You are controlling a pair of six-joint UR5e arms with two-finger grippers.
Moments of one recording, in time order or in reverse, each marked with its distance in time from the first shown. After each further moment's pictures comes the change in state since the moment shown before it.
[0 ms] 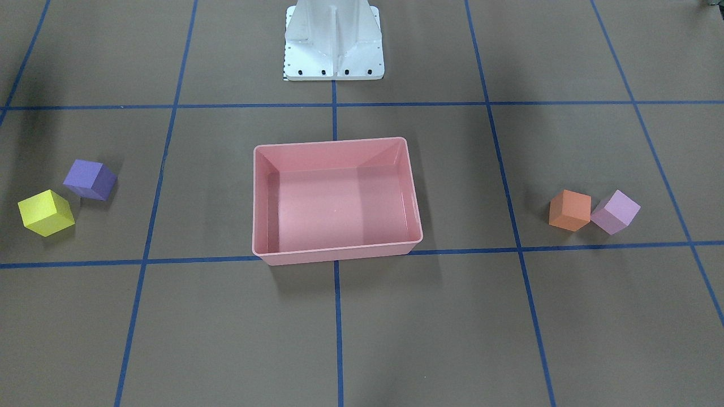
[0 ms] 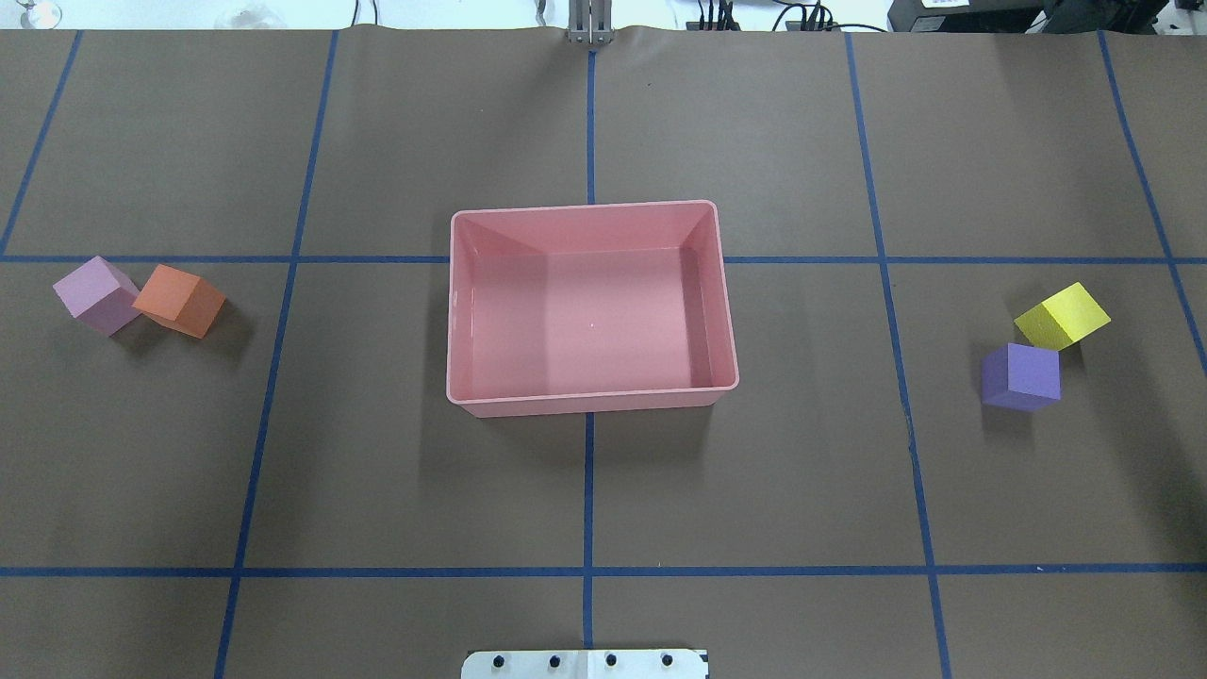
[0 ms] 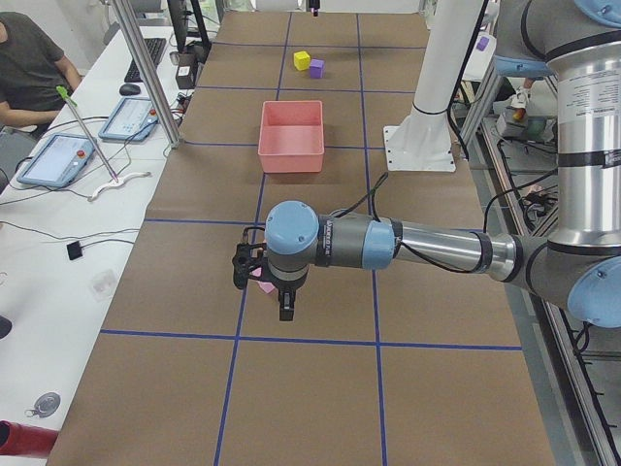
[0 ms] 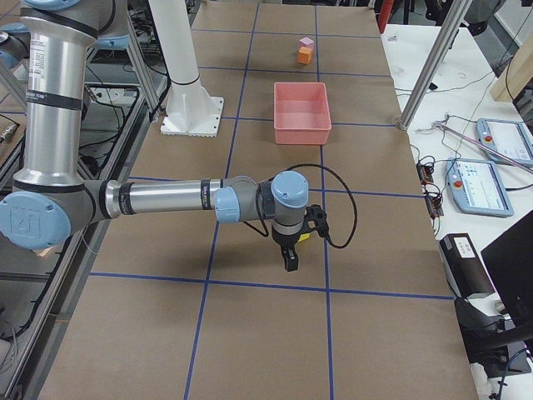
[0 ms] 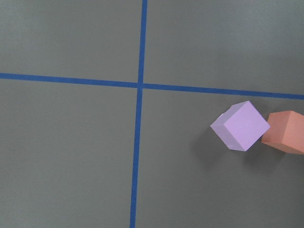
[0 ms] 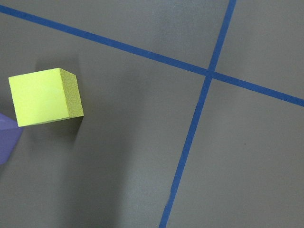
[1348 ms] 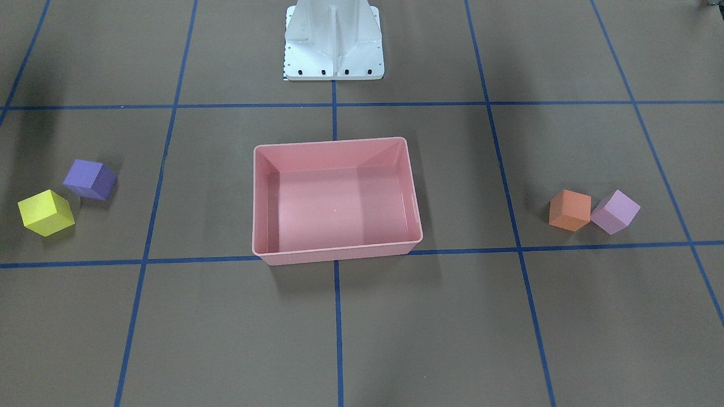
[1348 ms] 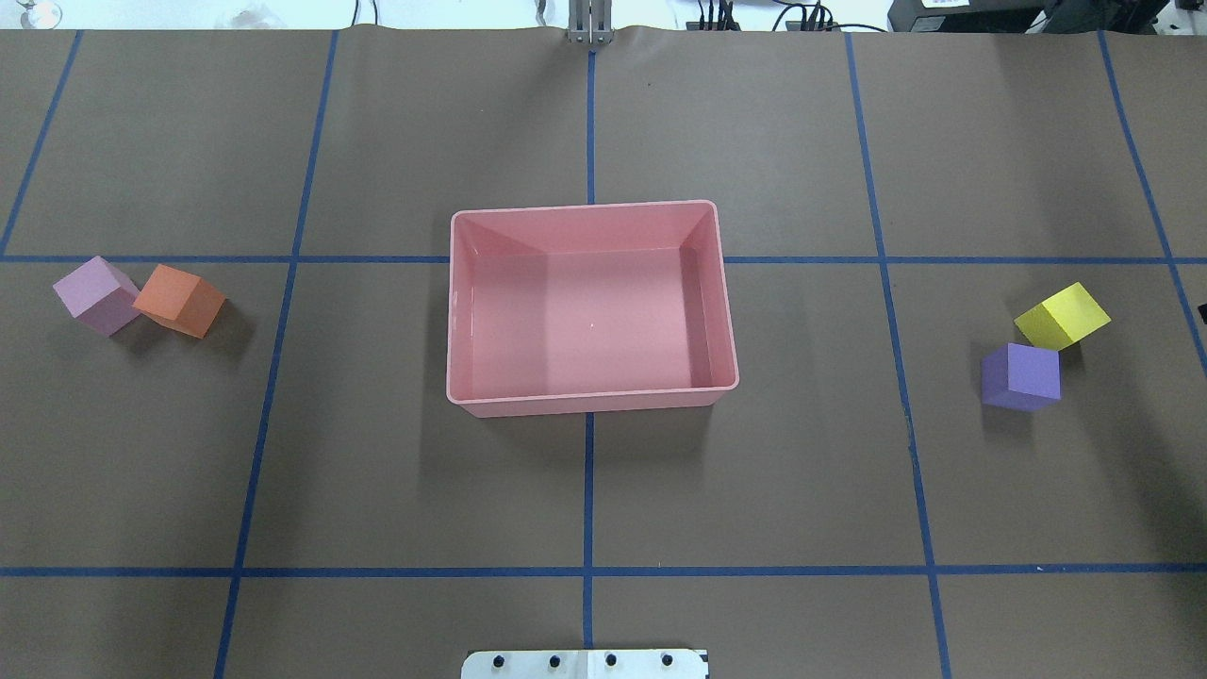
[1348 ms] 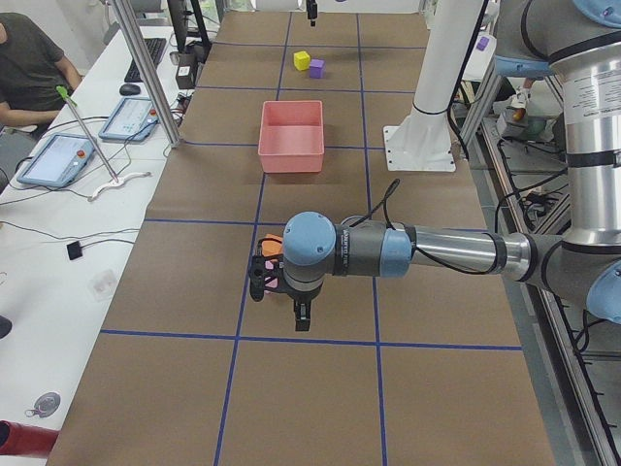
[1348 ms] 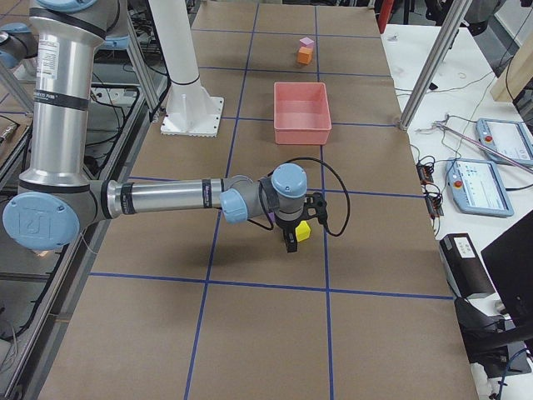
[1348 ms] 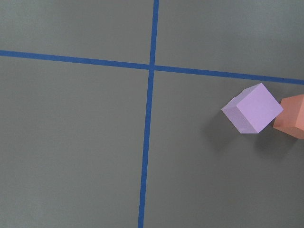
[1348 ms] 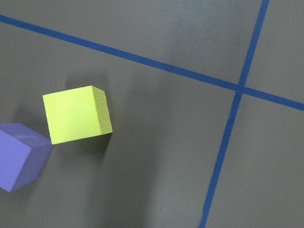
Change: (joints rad) left arm 0.004 0.053 -0.005 -0.017 0.023 0.001; right arm -0.146 -0.006 -0.005 0.259 0.075 0.400
